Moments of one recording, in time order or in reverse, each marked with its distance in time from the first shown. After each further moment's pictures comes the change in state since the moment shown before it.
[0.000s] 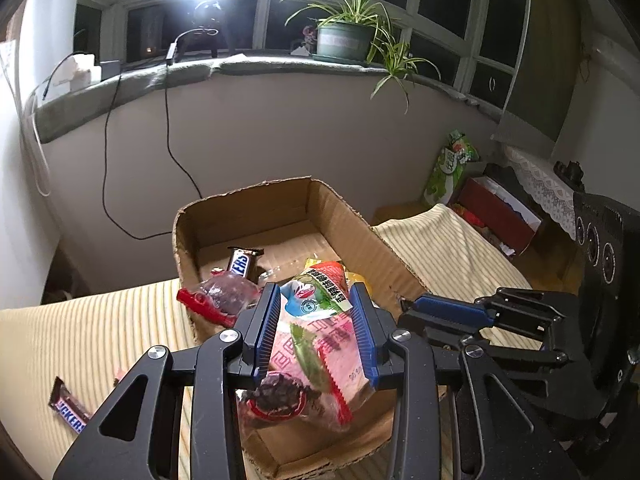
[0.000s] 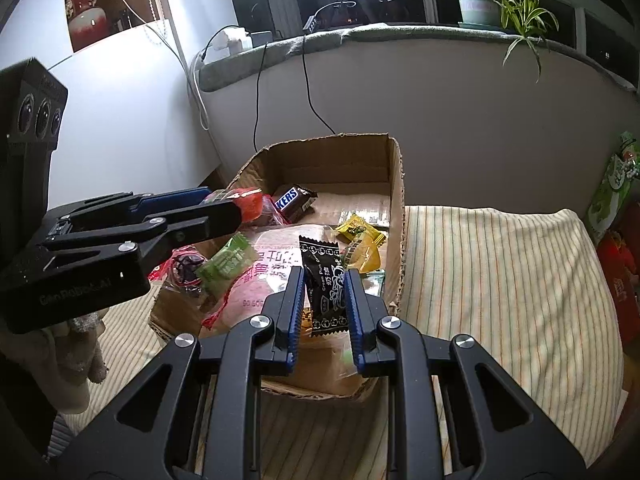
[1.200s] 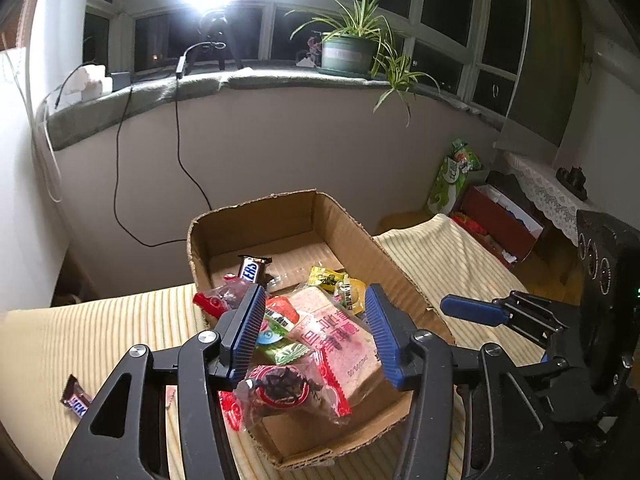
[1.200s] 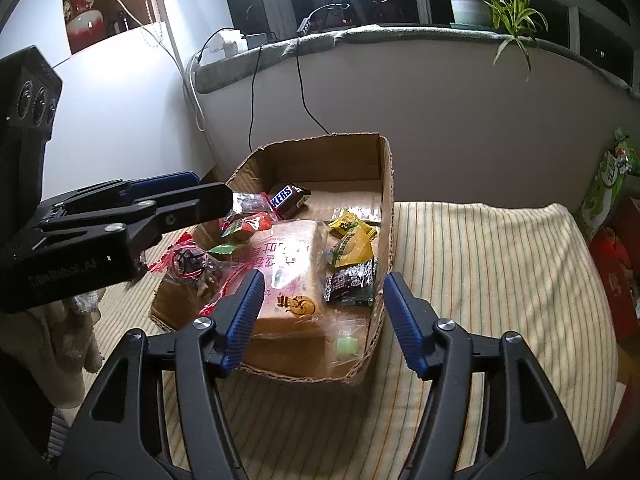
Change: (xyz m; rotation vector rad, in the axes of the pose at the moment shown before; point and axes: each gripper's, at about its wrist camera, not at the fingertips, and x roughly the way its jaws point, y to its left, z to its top) left arm -0.020 0.001 0.002 -0.003 -0.037 0.022; right arm -0.014 0.000 -0.006 0.023 -0.007 -0.015
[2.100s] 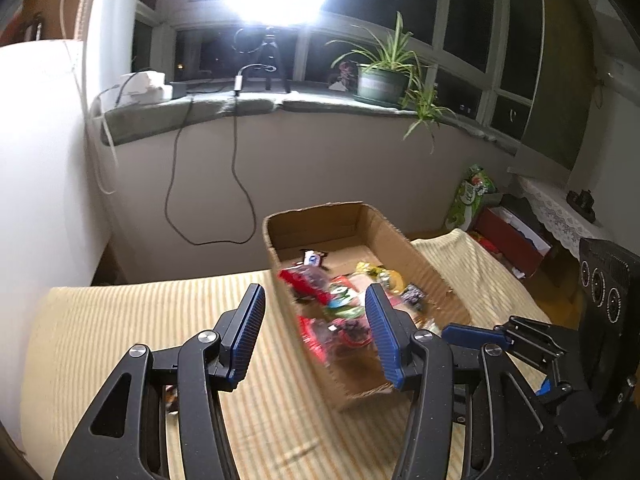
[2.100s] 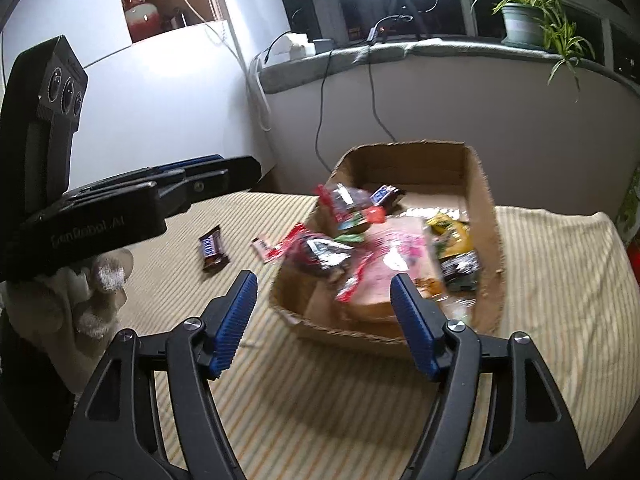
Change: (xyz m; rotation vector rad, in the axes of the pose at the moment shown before) left arm -0.070 0.049 -0.025 -0.059 -0.072 0.070; right arm -0.017 0.074 -0.015 -0.059 -0.017 0.157
